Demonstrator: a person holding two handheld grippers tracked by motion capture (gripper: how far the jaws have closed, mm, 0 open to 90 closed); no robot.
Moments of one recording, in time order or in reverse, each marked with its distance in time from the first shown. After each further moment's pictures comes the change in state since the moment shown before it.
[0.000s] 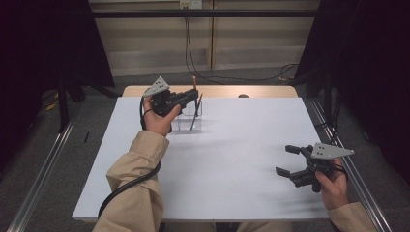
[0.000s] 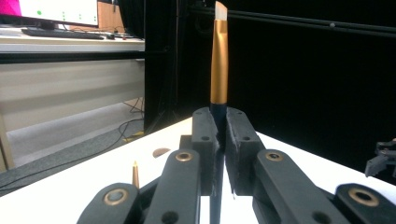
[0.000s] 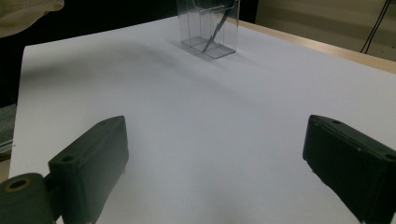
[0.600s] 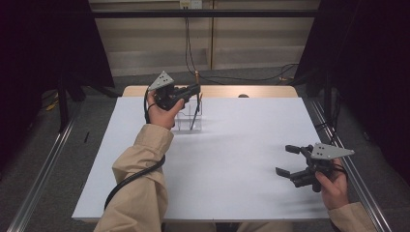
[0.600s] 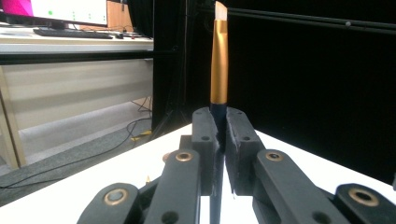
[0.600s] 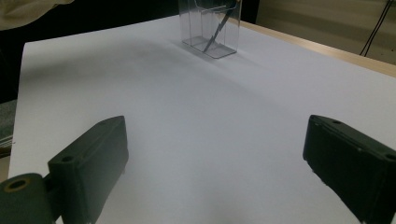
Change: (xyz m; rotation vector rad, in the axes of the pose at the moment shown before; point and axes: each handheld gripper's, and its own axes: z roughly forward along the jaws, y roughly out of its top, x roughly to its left) left arm 0.008 0.005 0.016 0.007 0.035 0.003; right arm 0.001 0.002 0.000 0.003 0.001 -0.019
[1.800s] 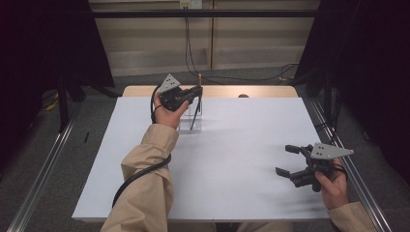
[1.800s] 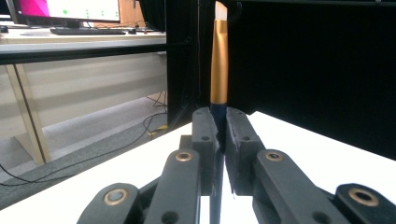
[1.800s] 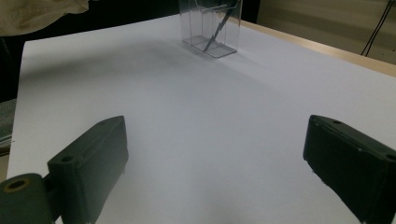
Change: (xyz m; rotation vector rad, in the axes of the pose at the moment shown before) left arm 0.008 -0.019 0.019 0.029 0.051 0.053; right arm -0.001 -0.001 0.001 0.006 0.005 -0.003
